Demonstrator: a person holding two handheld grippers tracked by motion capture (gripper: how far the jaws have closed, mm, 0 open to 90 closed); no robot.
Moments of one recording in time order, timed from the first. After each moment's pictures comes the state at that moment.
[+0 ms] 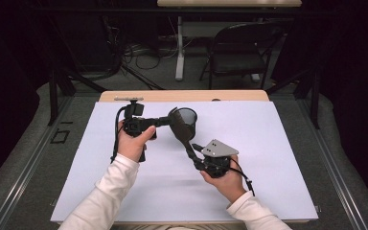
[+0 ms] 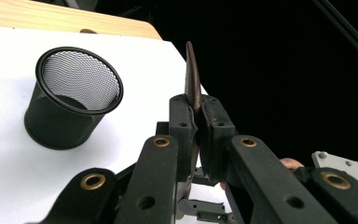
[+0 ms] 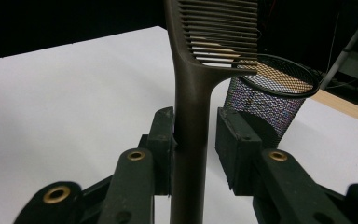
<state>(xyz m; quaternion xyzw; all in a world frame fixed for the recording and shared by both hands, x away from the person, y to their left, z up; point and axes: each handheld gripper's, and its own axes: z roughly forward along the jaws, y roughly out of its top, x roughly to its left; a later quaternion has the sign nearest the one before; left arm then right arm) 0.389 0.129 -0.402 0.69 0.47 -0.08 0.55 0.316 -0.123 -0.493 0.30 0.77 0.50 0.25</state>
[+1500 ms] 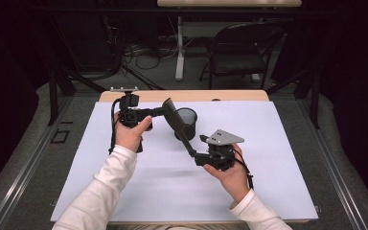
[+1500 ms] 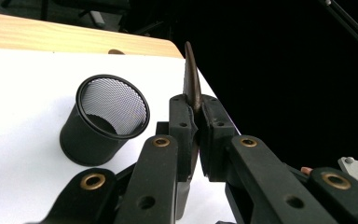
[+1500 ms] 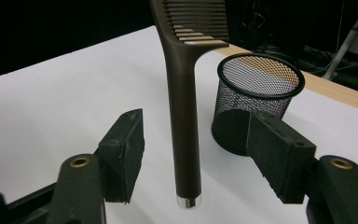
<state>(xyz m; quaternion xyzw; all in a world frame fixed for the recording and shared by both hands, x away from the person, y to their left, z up) 0.406 0.138 -0.387 0.68 0.50 -0.04 0.54 0.331 -0.134 -0.473 0.33 0.77 0.50 0.21</state>
